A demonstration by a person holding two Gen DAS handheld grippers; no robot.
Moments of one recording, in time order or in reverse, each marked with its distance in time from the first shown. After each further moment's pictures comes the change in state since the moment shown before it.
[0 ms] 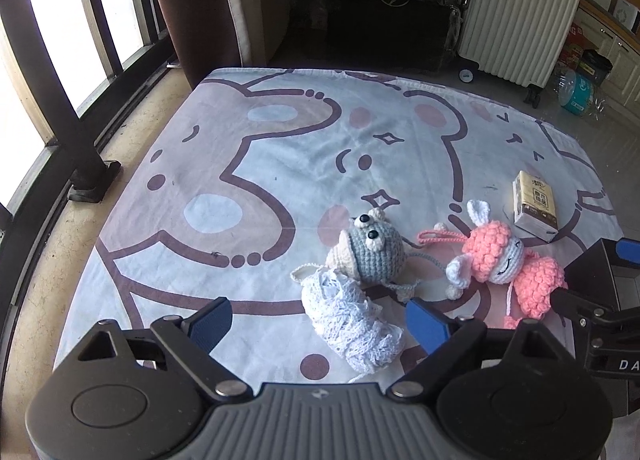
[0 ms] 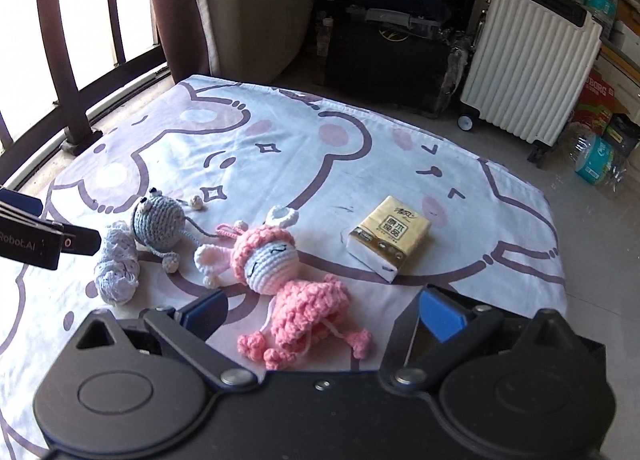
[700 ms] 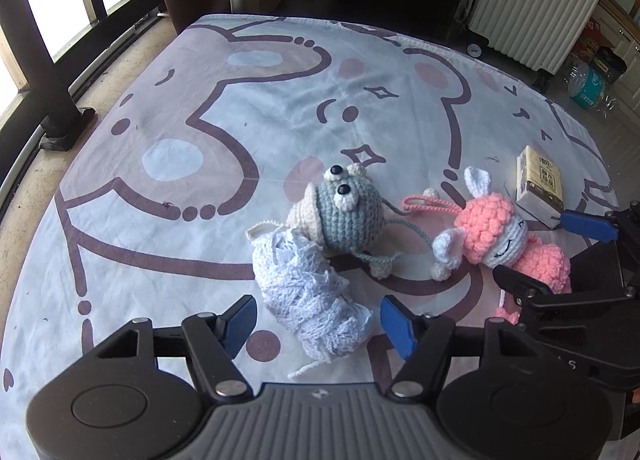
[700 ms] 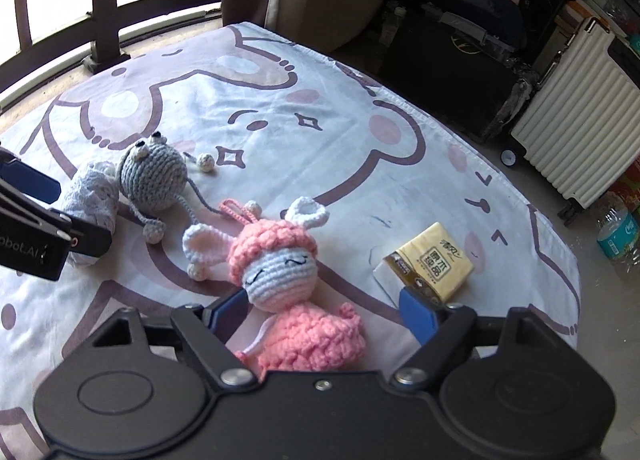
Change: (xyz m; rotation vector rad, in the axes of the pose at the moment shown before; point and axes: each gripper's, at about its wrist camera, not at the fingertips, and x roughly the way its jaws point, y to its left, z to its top) left arm 0.041 -0.019 -0.009 -0.077 0.112 -0.031; right arm 0.057 0.025 0.010 -0.282 0.059 0.015
